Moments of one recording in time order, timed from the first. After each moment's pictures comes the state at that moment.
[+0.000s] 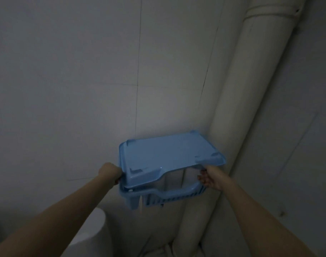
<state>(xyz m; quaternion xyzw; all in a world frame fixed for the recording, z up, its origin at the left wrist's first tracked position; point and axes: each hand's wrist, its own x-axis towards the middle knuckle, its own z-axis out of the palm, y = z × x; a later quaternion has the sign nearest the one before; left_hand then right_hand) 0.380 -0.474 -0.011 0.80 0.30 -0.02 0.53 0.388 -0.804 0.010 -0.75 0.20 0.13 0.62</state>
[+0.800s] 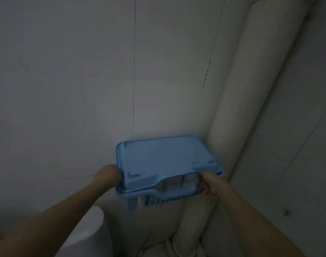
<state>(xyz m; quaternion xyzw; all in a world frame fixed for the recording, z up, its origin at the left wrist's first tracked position) 0.392 -0.471 -0.027 0.98 0.12 -0.06 0.17 0.413 -0.807 -0.037 -0.76 0.25 0.17 0.58</state>
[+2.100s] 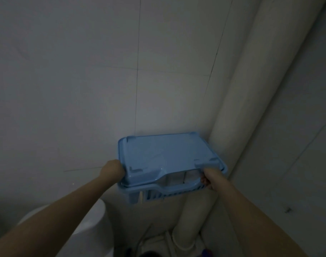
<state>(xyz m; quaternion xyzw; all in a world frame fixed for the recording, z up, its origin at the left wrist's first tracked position) 0.397 -0.479 -0.037 0.97 0.14 -0.09 0.17 0.416 -0.798 -0.038 -0.77 0.30 0.08 0.56</state>
